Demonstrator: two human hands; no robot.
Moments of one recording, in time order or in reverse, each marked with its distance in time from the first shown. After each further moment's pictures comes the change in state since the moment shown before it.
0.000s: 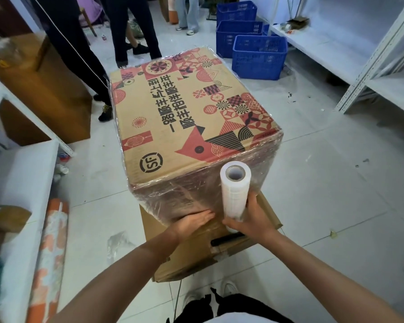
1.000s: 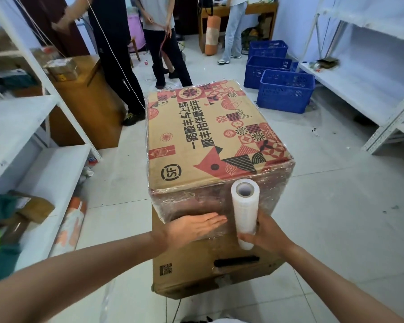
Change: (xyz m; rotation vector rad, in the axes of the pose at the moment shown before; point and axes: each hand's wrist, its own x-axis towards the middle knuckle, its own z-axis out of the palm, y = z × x) left_hand -0.038 -0.056 -0.014 -0.116 0.097 -0.103; right_hand 0.034 0.011 -0.034 -0.072 -0.276 -0.143
